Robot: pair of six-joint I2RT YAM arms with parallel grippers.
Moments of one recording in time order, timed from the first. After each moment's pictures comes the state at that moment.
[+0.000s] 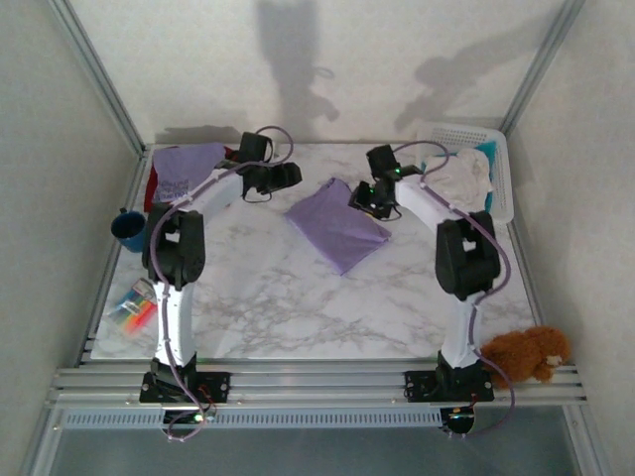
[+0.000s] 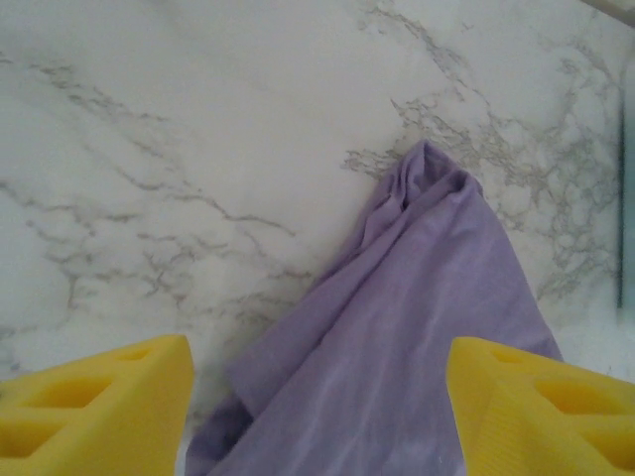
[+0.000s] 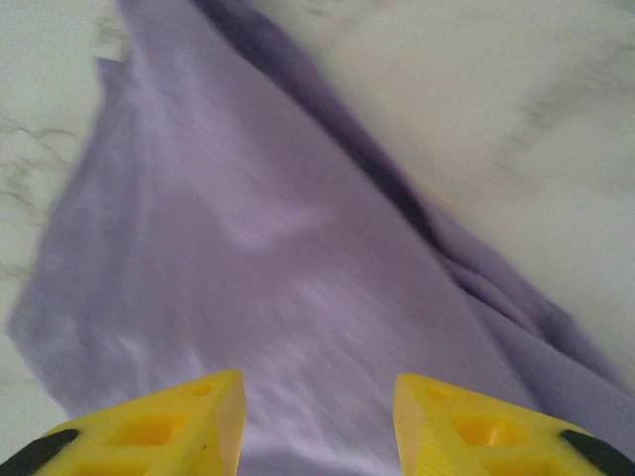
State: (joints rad) left arm -0.26 2.11 1.69 -0.40 0.30 -0.51; right arm 0.39 2.09 1.69 -0.70 -0.19 0.65
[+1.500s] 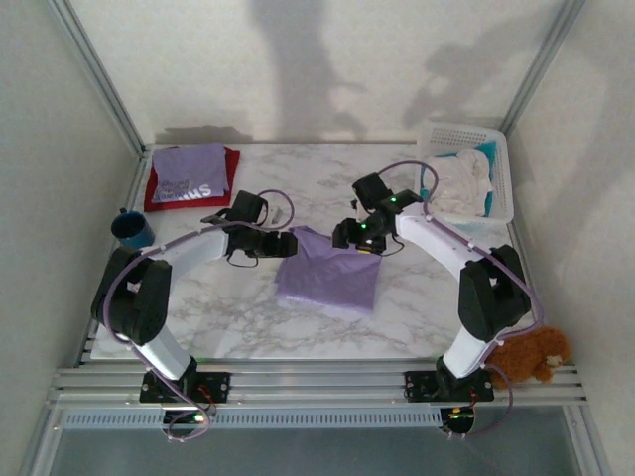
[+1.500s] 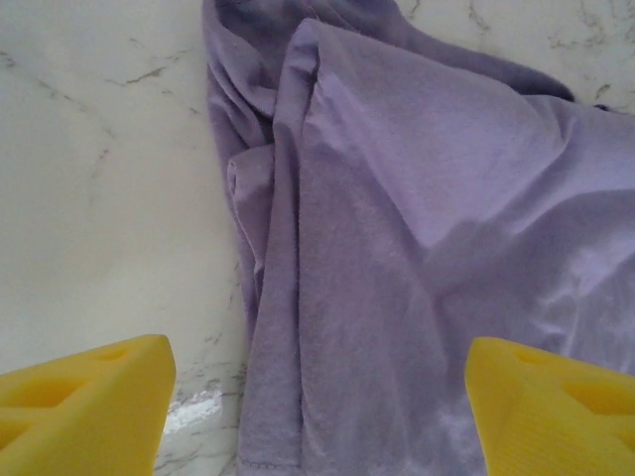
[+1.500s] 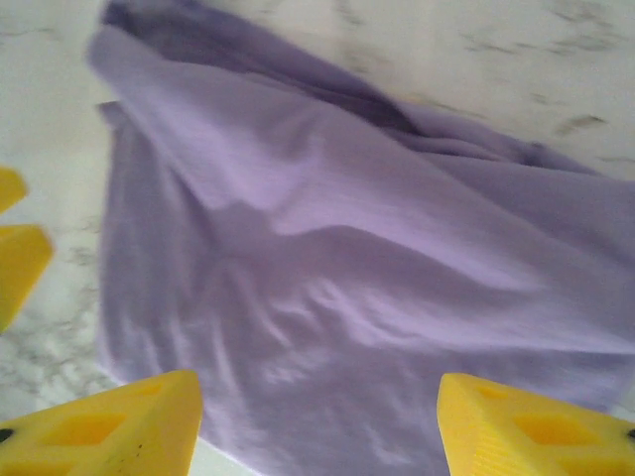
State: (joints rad) left arm -0.38 1.66 1.02 -0.40 0.33 -0.37; right arm 0.54 1.69 1.31 -0.84 -0.25 0.53
